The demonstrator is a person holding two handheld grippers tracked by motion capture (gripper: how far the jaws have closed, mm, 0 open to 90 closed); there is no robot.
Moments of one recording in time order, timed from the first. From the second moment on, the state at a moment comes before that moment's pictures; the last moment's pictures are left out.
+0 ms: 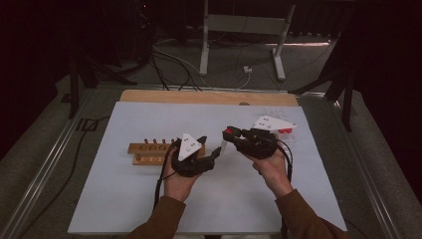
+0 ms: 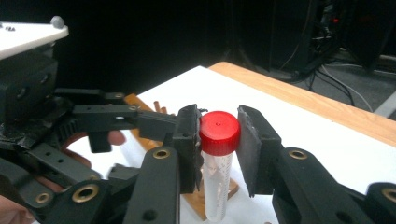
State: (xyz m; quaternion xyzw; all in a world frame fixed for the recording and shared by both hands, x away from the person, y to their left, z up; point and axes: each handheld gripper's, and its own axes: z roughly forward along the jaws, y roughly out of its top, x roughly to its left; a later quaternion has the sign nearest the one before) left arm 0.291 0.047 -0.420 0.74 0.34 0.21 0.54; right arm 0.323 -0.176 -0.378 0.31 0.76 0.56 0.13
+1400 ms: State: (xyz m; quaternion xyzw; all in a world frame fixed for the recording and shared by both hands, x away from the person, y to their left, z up) left arm 0.291 0.061 -0.412 0.73 0.34 0.21 0.55; right arm 0.322 -0.213 -0.387 0.35 0.75 0.54 0.19
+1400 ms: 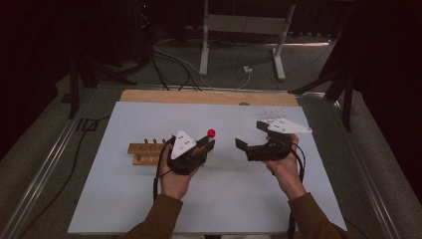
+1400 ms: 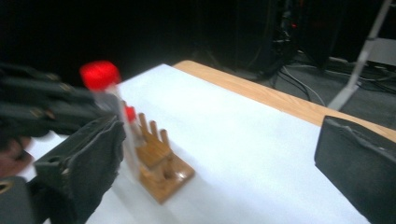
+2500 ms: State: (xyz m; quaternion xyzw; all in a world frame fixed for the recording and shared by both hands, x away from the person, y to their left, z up) left arm 0.289 0.127 -0.412 0.69 0.39 0.26 0.55; right arm 0.303 -0.286 -0.400 0.39 0.72 0.52 0.25
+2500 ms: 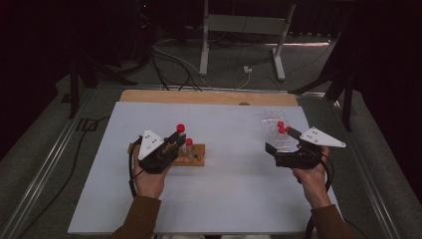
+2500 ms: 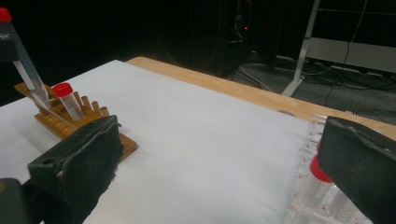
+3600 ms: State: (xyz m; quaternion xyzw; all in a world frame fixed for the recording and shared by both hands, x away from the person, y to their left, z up) left arm 0.310 0.123 -0.459 0.71 0.42 0.26 0.50; right arm 0.296 -0.296 -0.415 0.40 0.71 0.53 0.24
